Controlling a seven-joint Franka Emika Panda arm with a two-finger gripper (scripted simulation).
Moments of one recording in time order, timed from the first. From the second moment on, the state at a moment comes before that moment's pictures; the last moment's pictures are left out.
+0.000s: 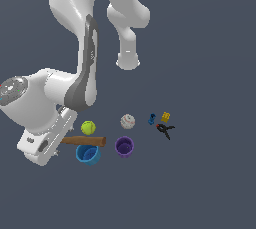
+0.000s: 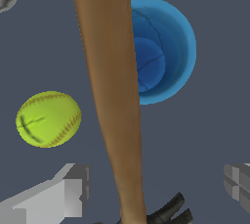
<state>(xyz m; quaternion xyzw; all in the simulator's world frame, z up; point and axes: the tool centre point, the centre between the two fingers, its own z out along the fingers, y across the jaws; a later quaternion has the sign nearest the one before) 0.111 -0.247 0.120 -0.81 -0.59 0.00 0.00</state>
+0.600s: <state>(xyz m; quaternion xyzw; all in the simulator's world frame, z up) 0.110 -0.246 0.081 -0.81 -0.59 0.00 0.00</state>
